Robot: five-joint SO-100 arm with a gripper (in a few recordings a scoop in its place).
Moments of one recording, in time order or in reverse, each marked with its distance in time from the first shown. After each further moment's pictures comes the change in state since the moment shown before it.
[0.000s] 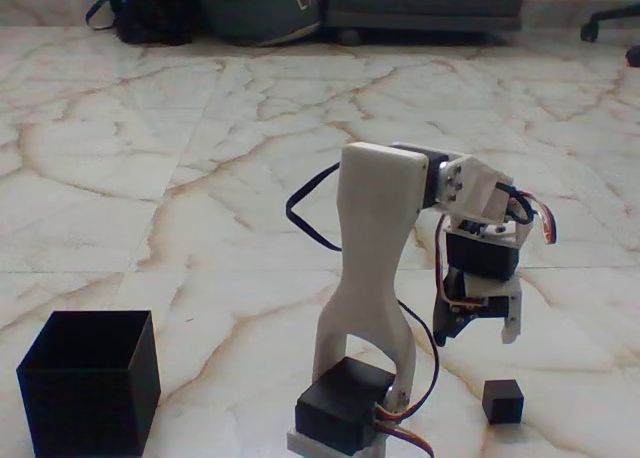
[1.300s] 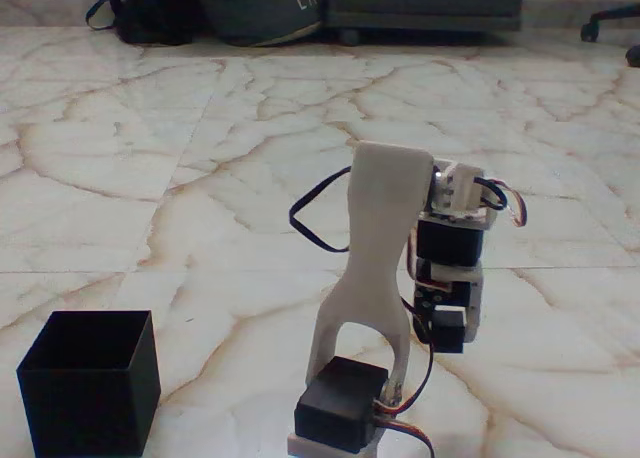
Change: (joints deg) arm -9.8 -11.9 -13.4 14.9 10.0
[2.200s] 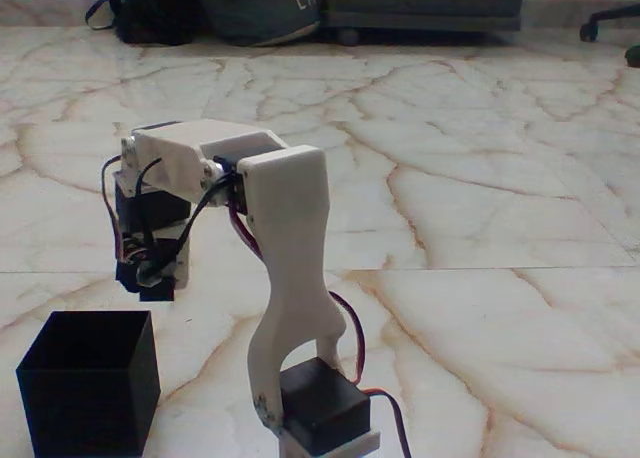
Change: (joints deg) arm -58.9 18.4 6.5 -4.2 41.5
